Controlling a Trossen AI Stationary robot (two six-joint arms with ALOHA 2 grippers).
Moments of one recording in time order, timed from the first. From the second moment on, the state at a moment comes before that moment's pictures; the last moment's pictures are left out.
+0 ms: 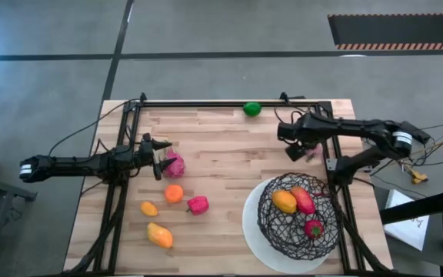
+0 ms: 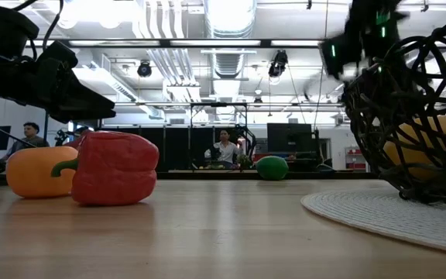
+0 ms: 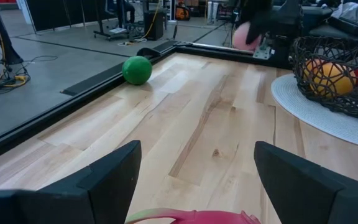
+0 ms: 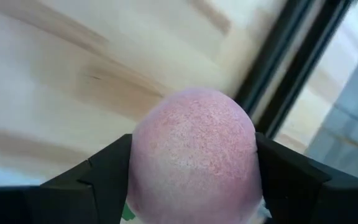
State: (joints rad) left arm 0.11 0.33 0.00 0.10 -0.27 -0.10; right arm -0.35 1.37 0.98 -1.36 0.28 0.70
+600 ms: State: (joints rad) left arm 0.11 0.33 0.00 0.10 -0.27 -0.10; right arm 0.51 1.79 1.71 -1.57 -0.04 0.74
